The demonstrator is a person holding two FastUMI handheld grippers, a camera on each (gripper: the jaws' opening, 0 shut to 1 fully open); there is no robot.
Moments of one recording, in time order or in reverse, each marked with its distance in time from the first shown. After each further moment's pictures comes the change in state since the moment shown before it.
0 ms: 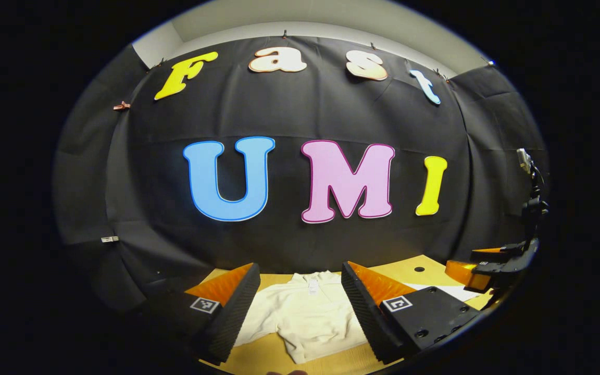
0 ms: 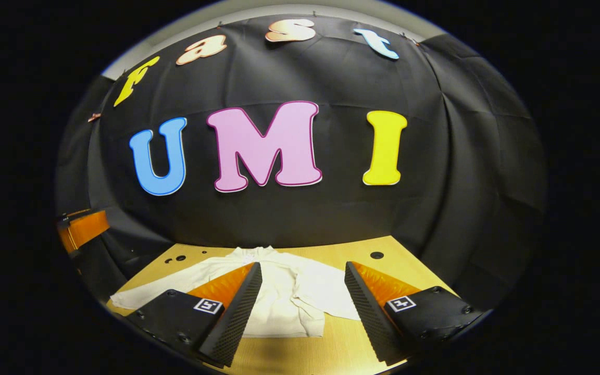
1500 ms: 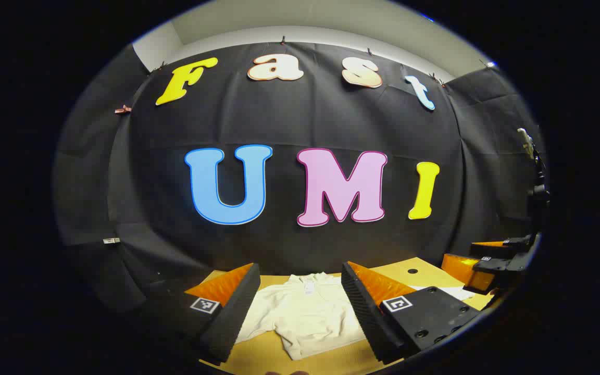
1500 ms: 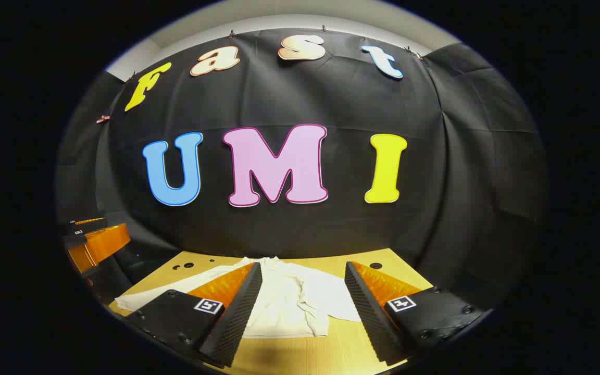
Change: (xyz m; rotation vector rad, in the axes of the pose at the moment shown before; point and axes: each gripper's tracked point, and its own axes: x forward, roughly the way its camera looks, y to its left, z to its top) left arm -0.030 -0.003 0.007 -0.009 -0.018 -0.006; right arm -0.057 0.040 0.031 -0.062 -0.097 -0.002
